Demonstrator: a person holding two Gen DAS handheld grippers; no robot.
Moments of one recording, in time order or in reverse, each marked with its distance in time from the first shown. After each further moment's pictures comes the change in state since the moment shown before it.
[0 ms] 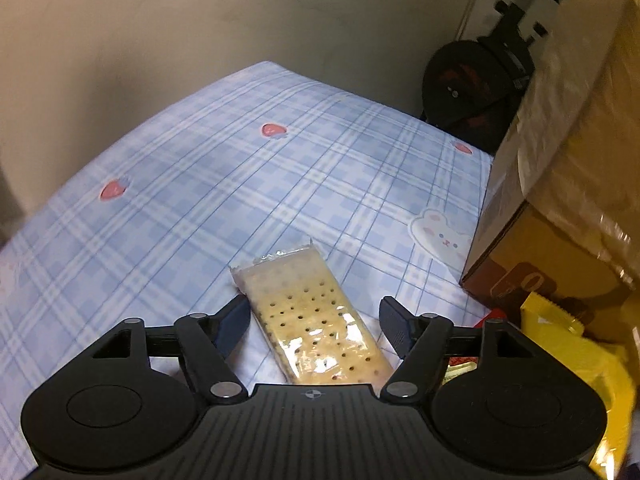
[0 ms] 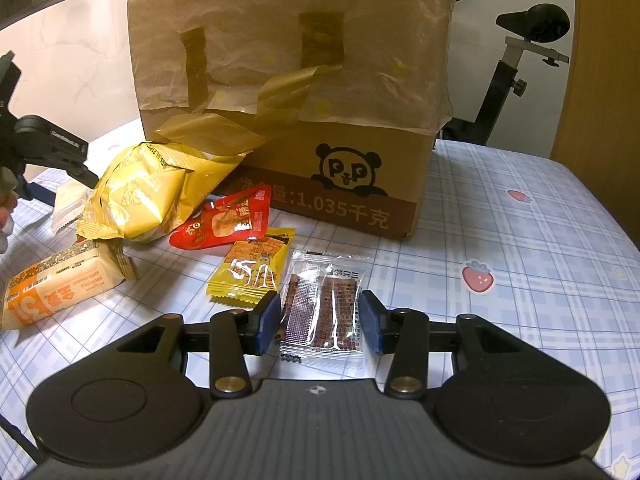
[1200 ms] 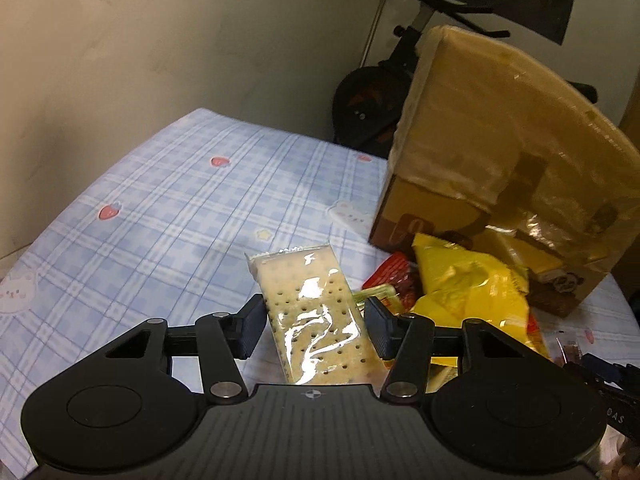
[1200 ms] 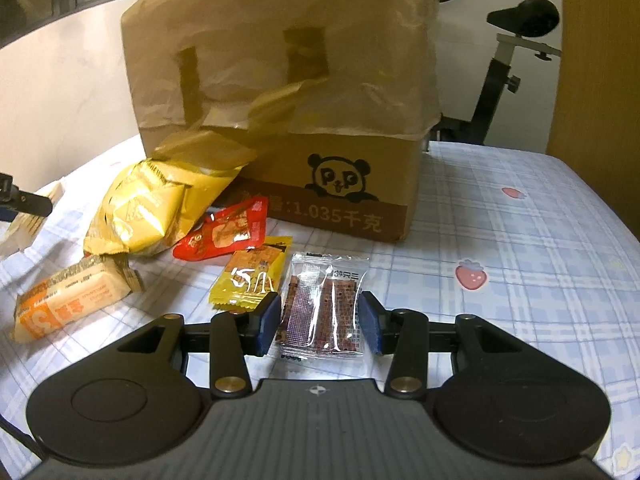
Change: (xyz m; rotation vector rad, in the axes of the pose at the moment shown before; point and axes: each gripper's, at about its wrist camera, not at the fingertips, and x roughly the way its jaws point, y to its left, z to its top) left arm -0.098 0.029 -0.049 0.142 -0.133 -0.249; right arm -0.010 -0.009 -0.001 0.058 -0.025 0.019
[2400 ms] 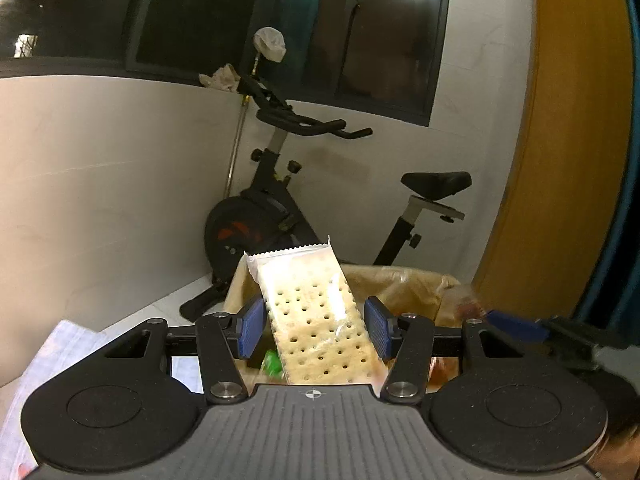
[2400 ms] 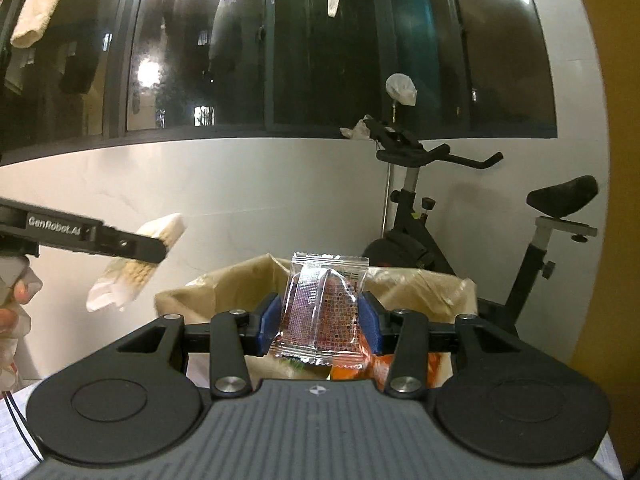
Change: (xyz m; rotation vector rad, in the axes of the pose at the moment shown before) left arm -0.025 -0.123 0.174 0.212 -0.299 -0.304; right arm -0.057 0.008 0.204 -0.091 -0.409 0.128
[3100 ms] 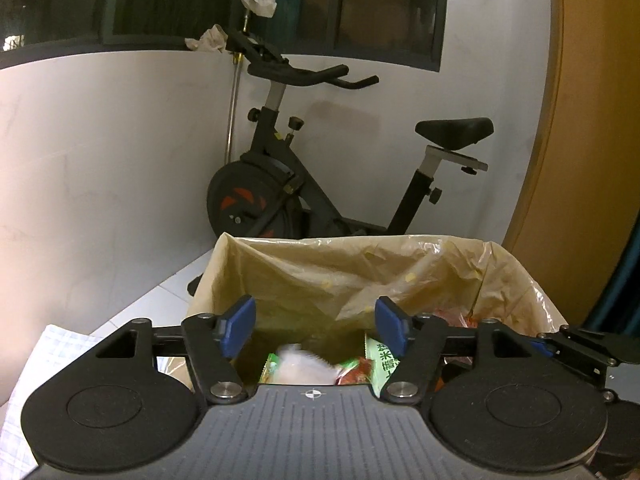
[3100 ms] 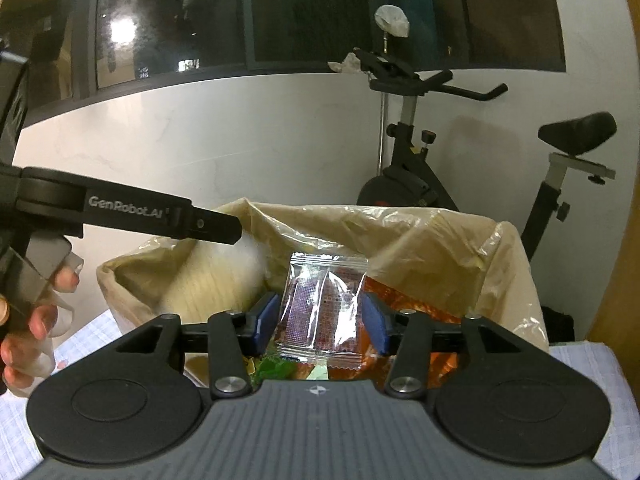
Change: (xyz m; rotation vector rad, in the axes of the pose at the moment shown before) left arm 0.083 0.001 -0.002 0.069 0.135 0.041; right arm 0.079 -0.014 -0.018 0.072 0.185 -0.014
